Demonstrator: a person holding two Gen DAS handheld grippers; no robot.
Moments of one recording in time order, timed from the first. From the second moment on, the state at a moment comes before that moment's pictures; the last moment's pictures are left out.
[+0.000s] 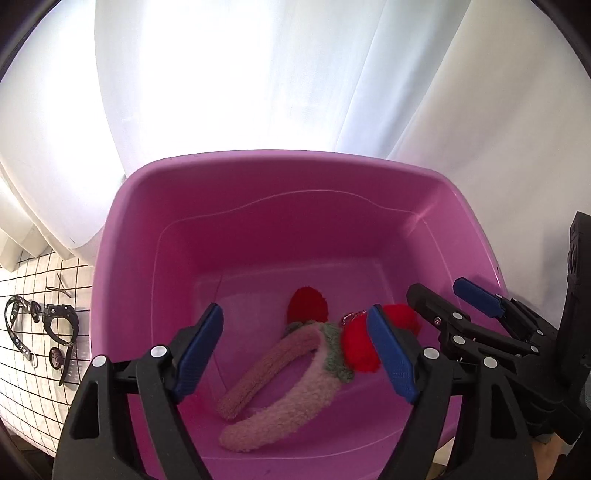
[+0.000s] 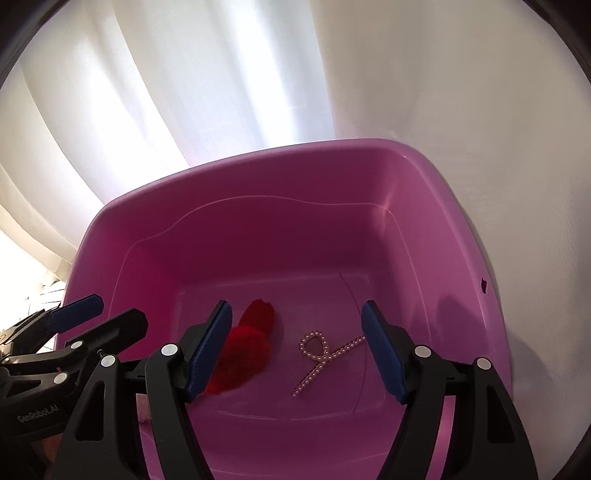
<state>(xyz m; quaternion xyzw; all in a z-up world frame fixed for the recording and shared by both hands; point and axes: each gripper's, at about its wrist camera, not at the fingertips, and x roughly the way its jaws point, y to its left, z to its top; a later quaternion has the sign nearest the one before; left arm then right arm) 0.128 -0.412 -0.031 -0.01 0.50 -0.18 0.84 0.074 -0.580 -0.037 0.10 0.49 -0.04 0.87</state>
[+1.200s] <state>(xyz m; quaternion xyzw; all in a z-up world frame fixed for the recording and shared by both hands) 0.040 -0.183 0.014 -0.06 0.44 0.03 0.90 0.033 -0.438 0.000 0.08 0.38 0.11 0.91</state>
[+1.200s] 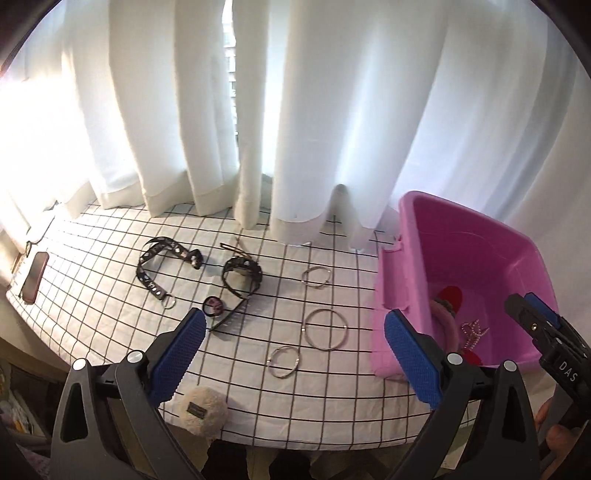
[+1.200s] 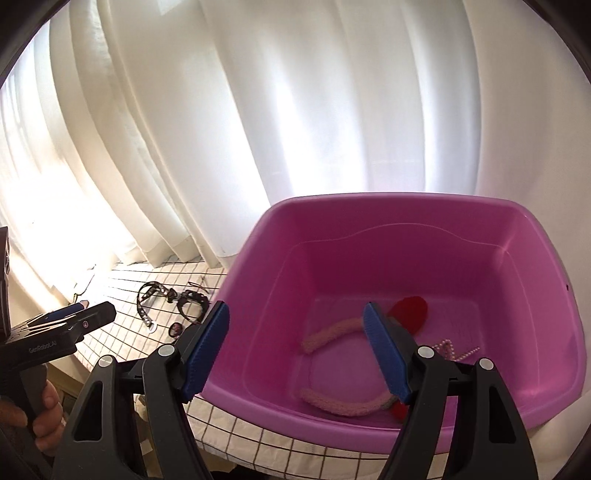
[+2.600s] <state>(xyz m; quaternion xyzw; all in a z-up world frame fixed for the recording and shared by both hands) 0.077 0.126 -0.096 -0.03 0.50 0.00 0.86 -0.058 -0.149 -0.093 0.13 0.47 0.01 0.87</state>
